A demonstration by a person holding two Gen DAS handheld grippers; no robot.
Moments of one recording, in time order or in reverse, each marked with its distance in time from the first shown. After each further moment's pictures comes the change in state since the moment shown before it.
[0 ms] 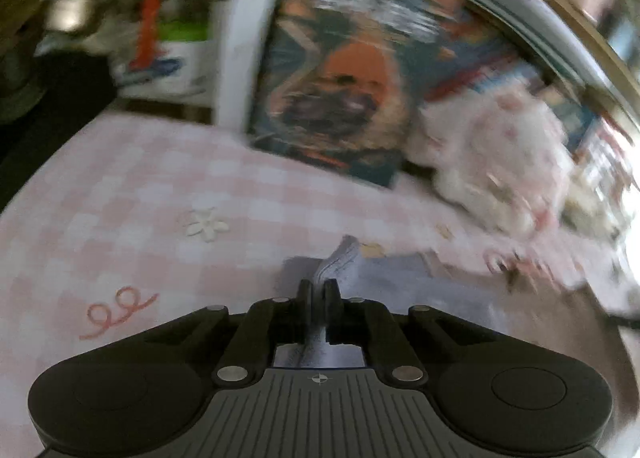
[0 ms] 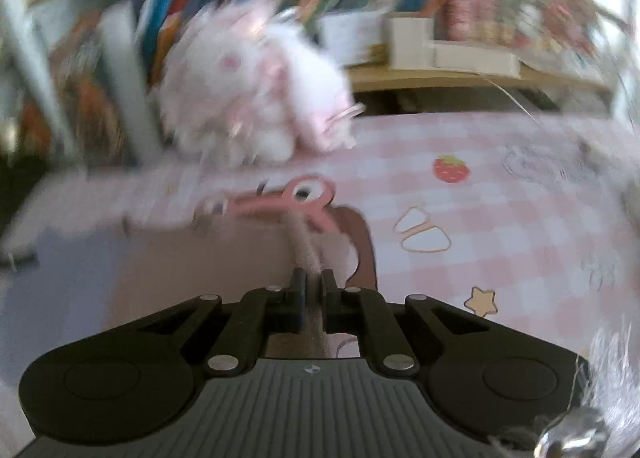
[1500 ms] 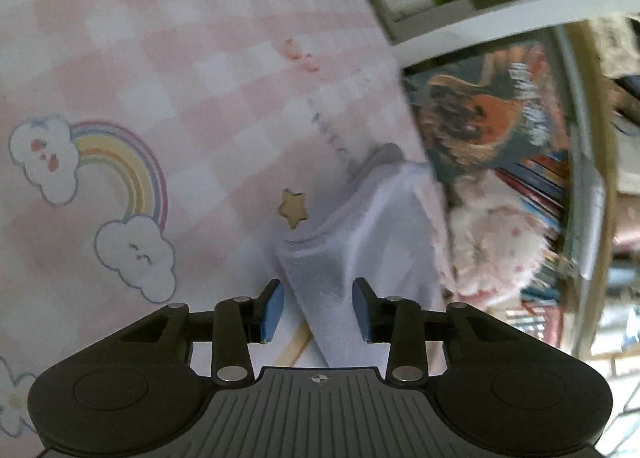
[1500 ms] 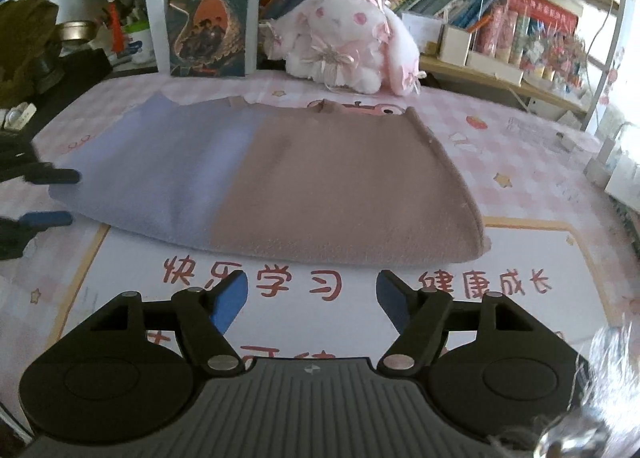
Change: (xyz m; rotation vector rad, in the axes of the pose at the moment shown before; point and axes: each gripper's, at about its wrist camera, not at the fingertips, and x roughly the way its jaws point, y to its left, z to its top) left arm -0.077 0.061 -0.115 -0.879 0.110 -0.151; right arm -0.105 0.132 -0.155 -0.278 0.007 -0.110
